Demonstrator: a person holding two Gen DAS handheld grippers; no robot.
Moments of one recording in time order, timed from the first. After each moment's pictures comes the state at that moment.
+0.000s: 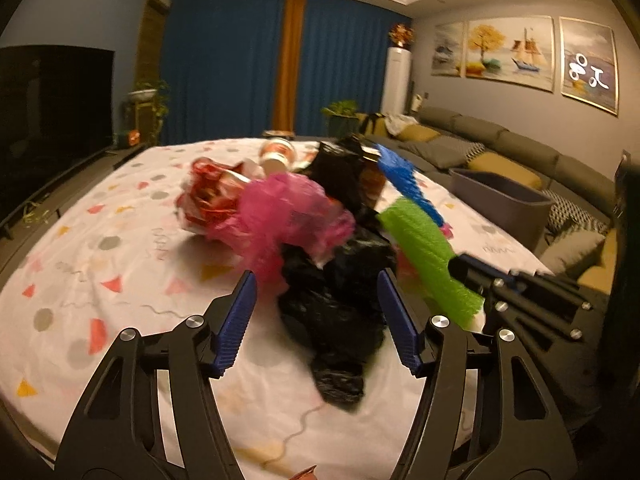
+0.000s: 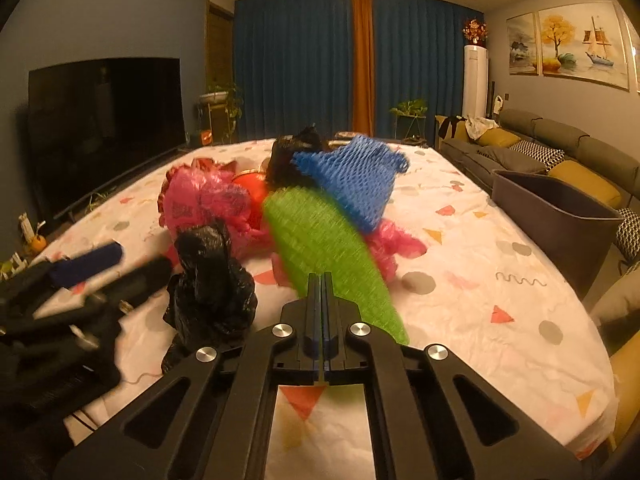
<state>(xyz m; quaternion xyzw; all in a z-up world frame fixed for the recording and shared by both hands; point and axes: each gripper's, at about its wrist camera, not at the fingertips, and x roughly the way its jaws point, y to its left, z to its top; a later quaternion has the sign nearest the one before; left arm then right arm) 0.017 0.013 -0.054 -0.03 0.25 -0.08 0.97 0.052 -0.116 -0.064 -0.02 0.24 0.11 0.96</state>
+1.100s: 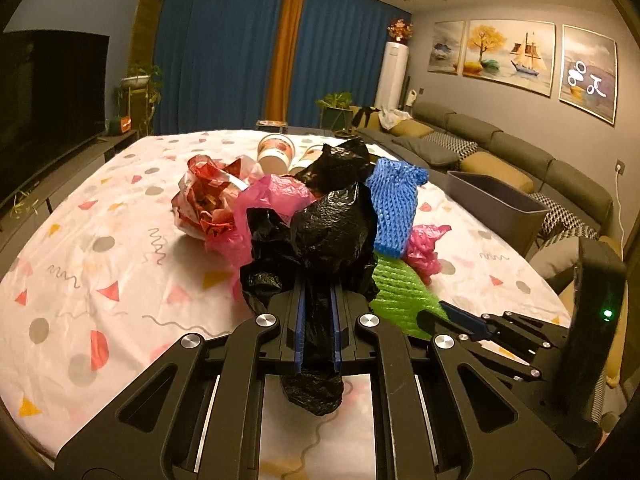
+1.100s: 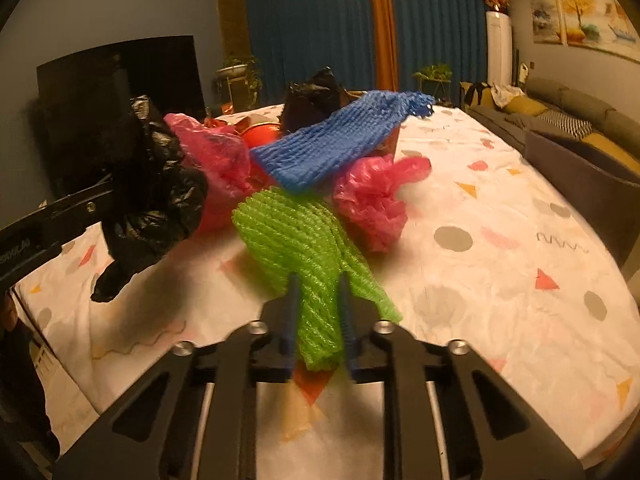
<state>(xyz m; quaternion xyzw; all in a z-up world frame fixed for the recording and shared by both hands) 0.027 0.034 -0.039 -0.05 0.26 -0.09 0.96 0.069 -0.113 -0.090 -0.01 0.30 0.17 0.94</state>
